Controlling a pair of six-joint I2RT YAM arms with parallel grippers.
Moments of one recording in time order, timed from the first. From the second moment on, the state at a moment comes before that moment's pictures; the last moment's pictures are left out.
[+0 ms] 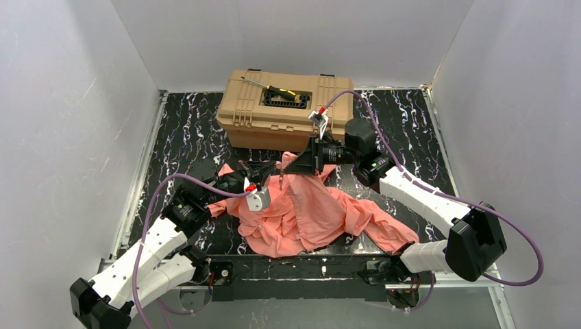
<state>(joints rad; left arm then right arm) -0.64 0.77 0.68 -0.01 0.54 0.99 0.68 1.31 0.96 0.20 -0.85 0.66</state>
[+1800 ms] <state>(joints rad) -0.64 0.76 0.67 -0.01 0.55 0.99 0.66 1.23 0.90 0.30 -0.78 0.64</state>
